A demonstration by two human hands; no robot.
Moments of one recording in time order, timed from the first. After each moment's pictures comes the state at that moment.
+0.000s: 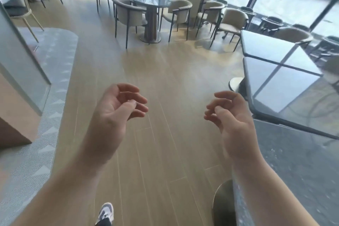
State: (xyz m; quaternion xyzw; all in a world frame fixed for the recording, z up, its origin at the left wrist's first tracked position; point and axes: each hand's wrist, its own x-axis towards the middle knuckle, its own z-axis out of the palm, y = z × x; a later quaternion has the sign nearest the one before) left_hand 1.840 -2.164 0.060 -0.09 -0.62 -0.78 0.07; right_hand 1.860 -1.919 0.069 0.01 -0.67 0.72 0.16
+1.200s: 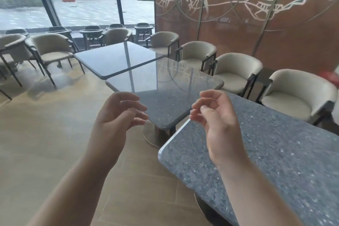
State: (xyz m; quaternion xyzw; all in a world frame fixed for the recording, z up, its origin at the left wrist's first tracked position) left_hand 1.459 -1.812 0.107 -0.42 -0.49 -0.71 -0.29; right_hand 1.657 -1.727 0.106 -0.24 -0.56 0.56 0.56
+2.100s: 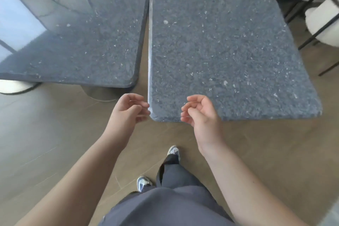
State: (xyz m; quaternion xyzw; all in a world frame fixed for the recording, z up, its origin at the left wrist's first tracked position) left_hand 1.311 -1.601 -0.119 -0.43 -0.55 -0.34 -0.63; right_hand 1.491 -1.679 -0.097 -0.63 -0.24 0.46 0.58
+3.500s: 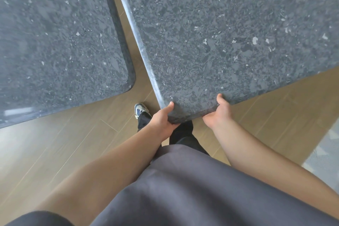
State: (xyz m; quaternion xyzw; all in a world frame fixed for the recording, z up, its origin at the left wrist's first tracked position) left_hand 1.357 -1.484 -0.336 0.00 -0.58 -0.03 -0.81; right_hand 1.515 -1.575 -0.344 -0.51 0.43 0.41 0.62
